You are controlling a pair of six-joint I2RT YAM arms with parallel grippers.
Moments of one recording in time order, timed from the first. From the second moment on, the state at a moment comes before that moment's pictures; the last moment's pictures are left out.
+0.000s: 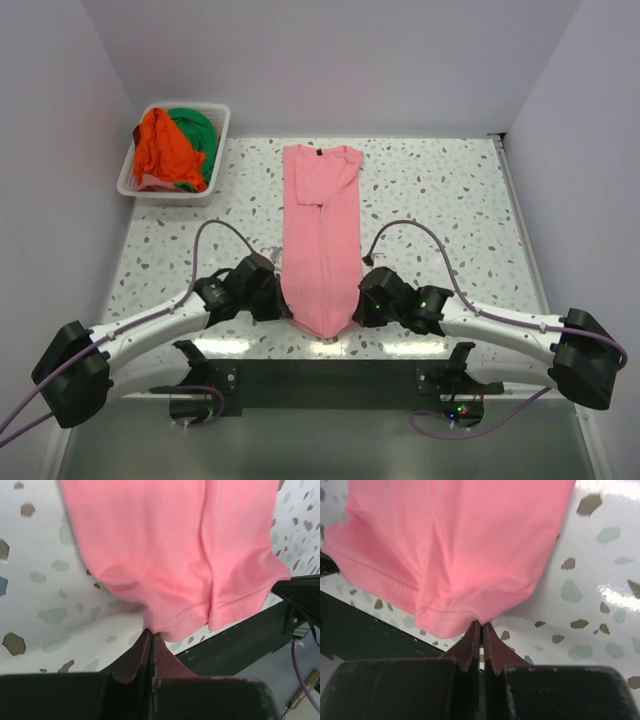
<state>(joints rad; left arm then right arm) -0.79 1.05 0.49 -0.41 0.13 -0.88 1.02 1.10 0.55 -0.38 0.11 0.87</state>
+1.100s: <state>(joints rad) -0.50 1.50 1.06 -0.32 -0.05 -0.69 0.66 1.50 1.08 -0.27 0.34 0.58</state>
